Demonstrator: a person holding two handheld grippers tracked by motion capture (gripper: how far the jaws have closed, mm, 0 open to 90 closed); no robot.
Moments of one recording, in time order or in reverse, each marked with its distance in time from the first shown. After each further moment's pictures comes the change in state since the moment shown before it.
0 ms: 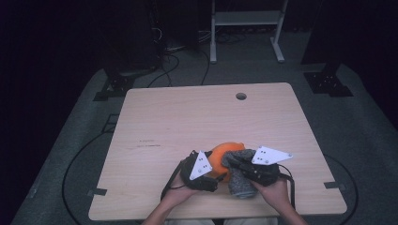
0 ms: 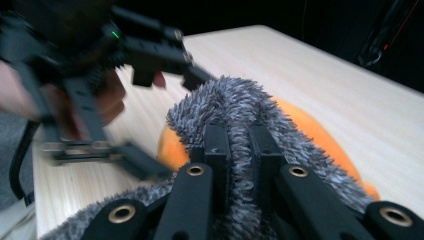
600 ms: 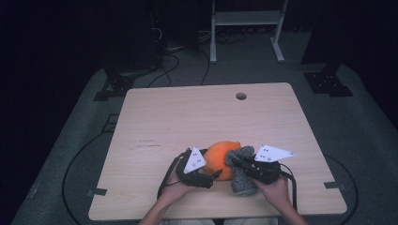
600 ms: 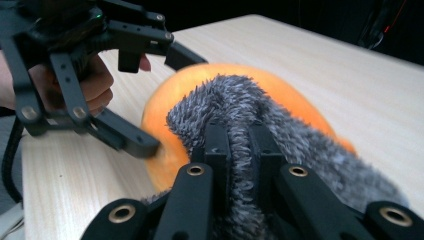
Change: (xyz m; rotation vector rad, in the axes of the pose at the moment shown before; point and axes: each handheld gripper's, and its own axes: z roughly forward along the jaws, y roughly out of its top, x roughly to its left) left arm 0.021 -0.011 -0.001 0.010 -0.009 -0.133; right arm -0.012 -0.013 0.003 0.003 -0.007 0.069
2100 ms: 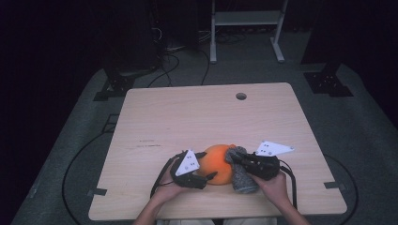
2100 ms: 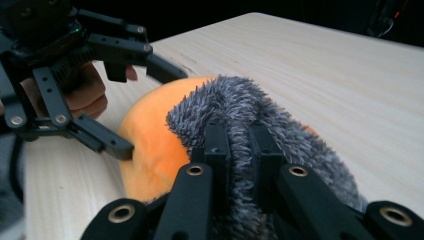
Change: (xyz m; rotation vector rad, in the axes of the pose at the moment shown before) left arm 0.009 -0.010 -0.011 -0.032 -0.064 0.069; right arm -0.013 -0.002 0.007 -0.007 0.030 0.080
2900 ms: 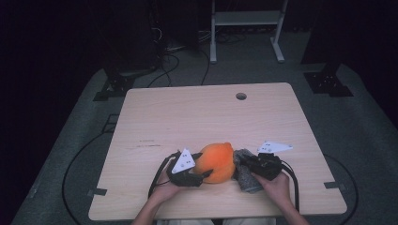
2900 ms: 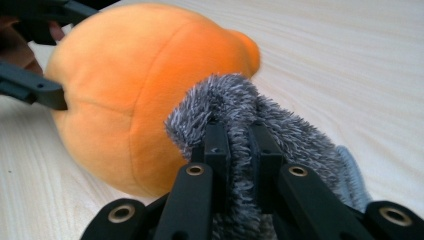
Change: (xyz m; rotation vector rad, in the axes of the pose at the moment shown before) left arm 0.003 -0.009 -0.004 0.023 0.016 -0.004; right arm -0.022 -0.023 0.006 0.127 -0.088 0.139
